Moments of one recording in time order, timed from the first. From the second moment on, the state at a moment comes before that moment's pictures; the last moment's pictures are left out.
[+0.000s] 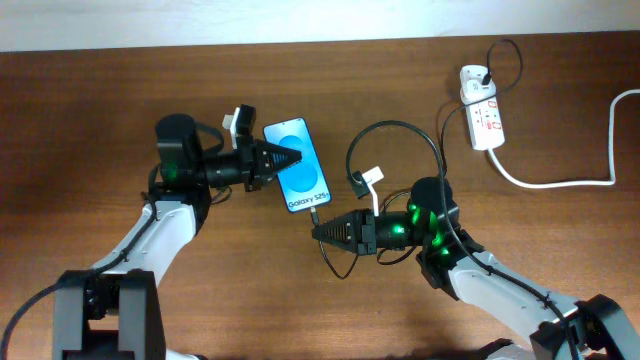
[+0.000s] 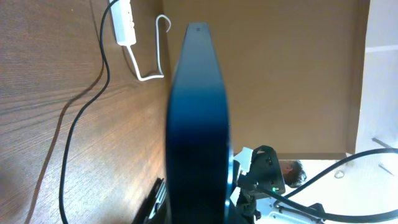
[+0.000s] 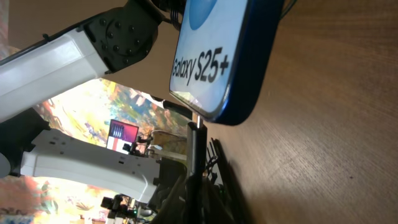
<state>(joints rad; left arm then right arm) -0.06 1.64 0.86 0.40 1.31 -1.08 0.44 1.43 0.50 0.69 -1.10 0.97</state>
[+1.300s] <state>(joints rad) -0.08 1.64 0.86 0.40 1.31 -1.07 0.46 1.43 0.50 0.73 -1.16 1.01</state>
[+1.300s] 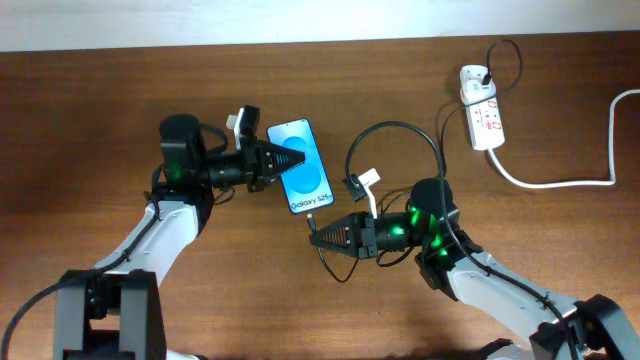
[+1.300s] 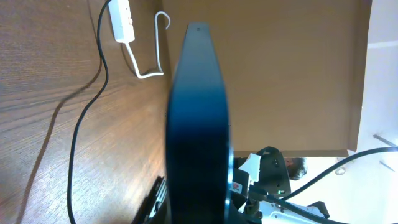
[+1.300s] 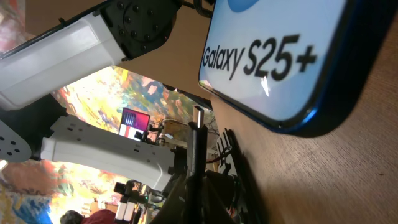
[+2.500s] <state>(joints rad) -0.08 1.64 0.86 0.40 1.31 -1.07 0.46 1.43 0.50 0.72 -1.13 1.09</state>
